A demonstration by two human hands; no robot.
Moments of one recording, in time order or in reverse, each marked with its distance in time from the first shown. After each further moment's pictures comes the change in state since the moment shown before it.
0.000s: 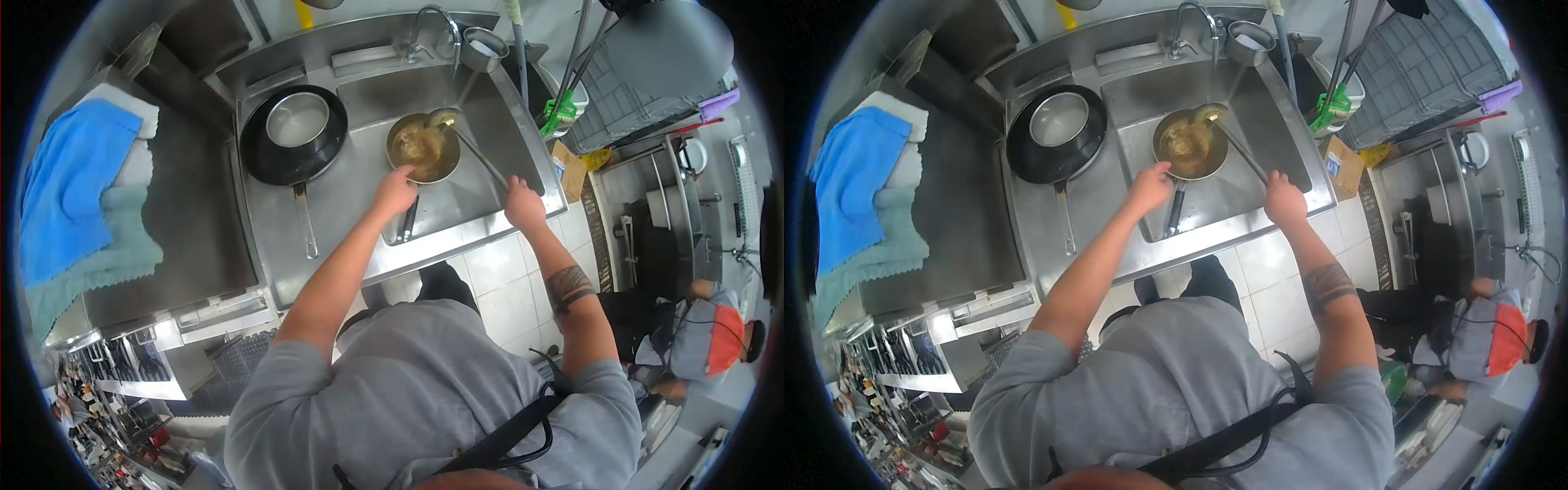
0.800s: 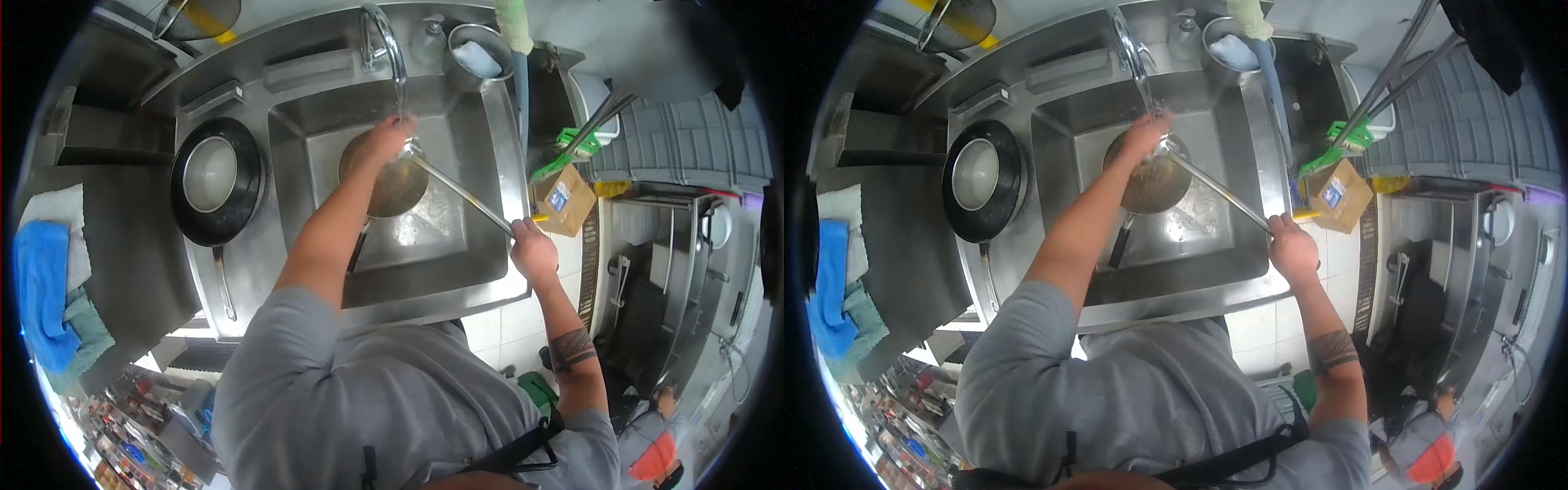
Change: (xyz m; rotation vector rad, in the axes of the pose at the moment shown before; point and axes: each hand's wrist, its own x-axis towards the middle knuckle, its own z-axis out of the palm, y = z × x) left_hand 0.315 0.034 0.090 -0.287 -0.050 -0.360; right_hand 0.154 0.161 -0.020 0.058 -0.122 -0.241
